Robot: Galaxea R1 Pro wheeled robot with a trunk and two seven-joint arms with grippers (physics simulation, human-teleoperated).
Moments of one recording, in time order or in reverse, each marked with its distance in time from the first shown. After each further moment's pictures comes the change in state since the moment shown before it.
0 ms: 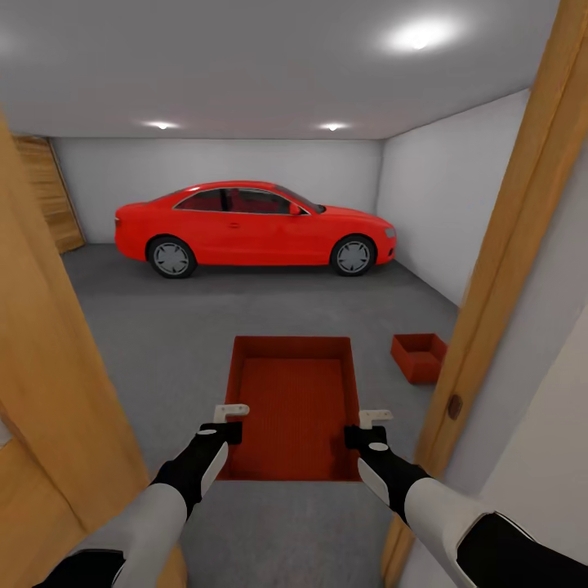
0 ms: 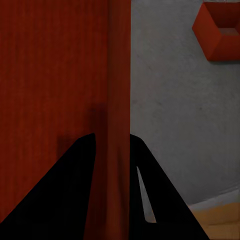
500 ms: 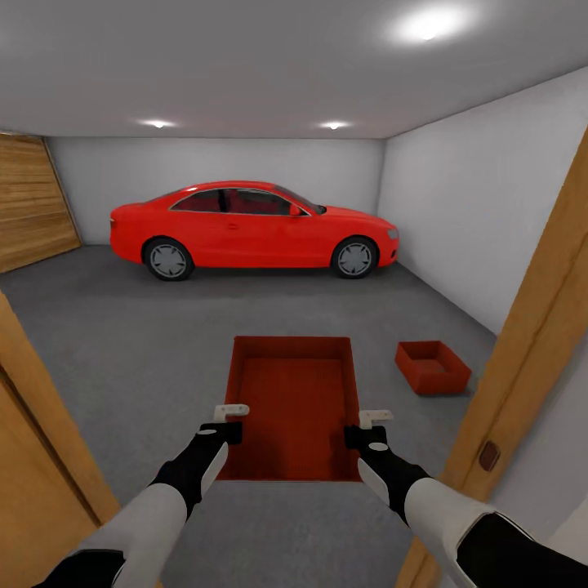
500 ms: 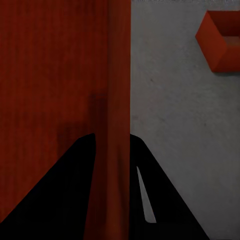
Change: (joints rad) left arm 0.000 0.000 0.002 -0.001 -0.002 0.000 -0.001; right arm 0.000 0.000 0.000 0.000 0.000 0.001 0.000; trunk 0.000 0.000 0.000
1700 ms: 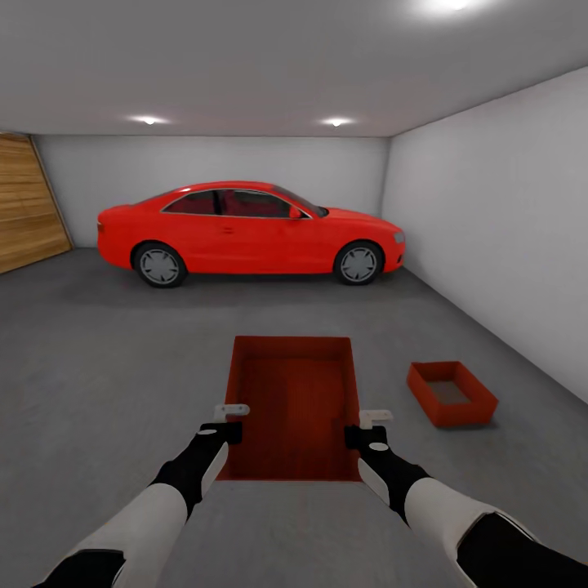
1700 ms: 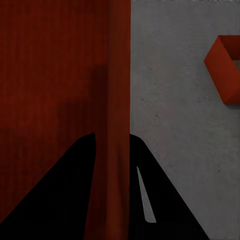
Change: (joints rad) left arm 0.000 -0.001 0.001 -0.001 -0.003 0.000 0.000; right arm 0.000 -0.001 0.001 0.000 -0.001 -0.001 0.001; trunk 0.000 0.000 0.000
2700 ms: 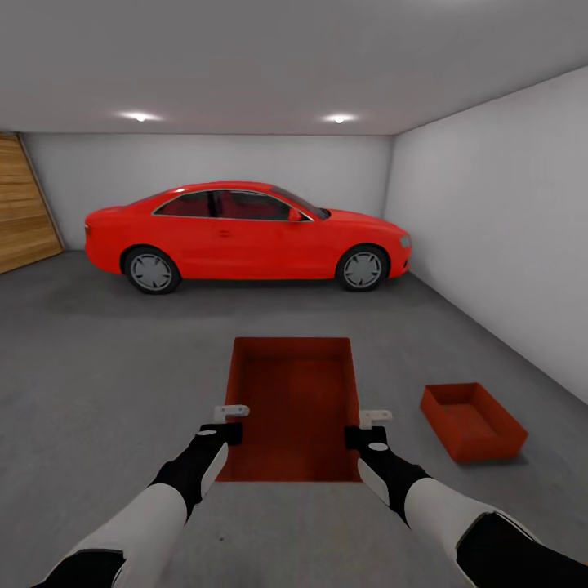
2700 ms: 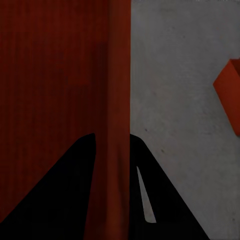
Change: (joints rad) left arm 0.000 0.001 0.001 0.007 0.004 0.000 0.000; right arm 0.000 0.001 0.001 0.001 0.002 0.007 -0.001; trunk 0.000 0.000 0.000
